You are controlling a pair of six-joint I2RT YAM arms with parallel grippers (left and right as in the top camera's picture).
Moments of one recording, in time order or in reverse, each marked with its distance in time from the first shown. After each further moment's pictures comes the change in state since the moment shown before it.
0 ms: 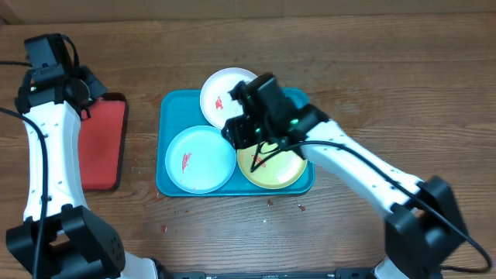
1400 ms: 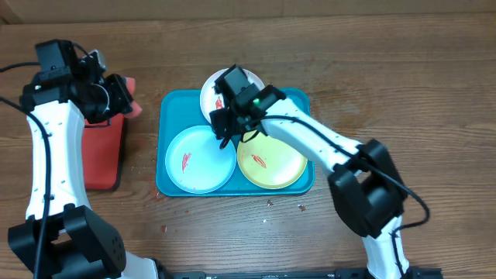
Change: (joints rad) left arm -0.030 0.001 0.000 -0.167 0.388 0.156; right arm 0.027 0.343 0.338 -0.171 0.119 0.015
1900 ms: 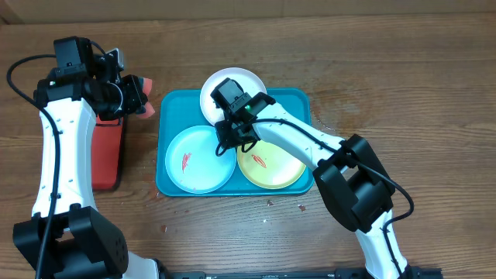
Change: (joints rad) left arm -0.061 0.000 0.000 -0.016 0.019 0.063; right arm 0.017 0.069 -0.004 -0.059 0.037 0.012
